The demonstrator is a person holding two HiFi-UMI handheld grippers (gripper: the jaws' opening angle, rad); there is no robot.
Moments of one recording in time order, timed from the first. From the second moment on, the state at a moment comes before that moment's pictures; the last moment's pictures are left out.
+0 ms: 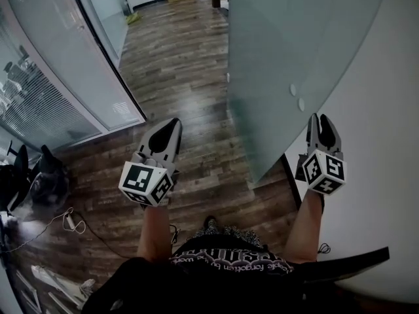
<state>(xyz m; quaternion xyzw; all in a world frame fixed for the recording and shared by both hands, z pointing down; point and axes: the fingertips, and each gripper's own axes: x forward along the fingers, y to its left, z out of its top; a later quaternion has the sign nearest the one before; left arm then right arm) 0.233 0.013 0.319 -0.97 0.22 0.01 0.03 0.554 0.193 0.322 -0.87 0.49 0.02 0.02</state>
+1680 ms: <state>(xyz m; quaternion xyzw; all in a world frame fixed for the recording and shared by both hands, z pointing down) 0.125 0.026 0.320 -0.94 0.35 0.02 0.03 0.442 0.103 0.339 -0.77 0.64 0.03 -0.04</state>
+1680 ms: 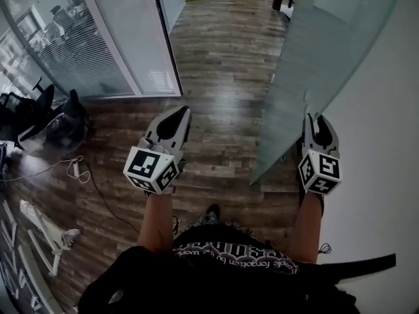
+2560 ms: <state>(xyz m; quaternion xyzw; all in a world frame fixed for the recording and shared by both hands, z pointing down) 0.010 -0.012 0.313 -0.88 0.47 0.02 0.05 0.312 0.016 0.340 -0.65 0.76 0.03 -0.03</state>
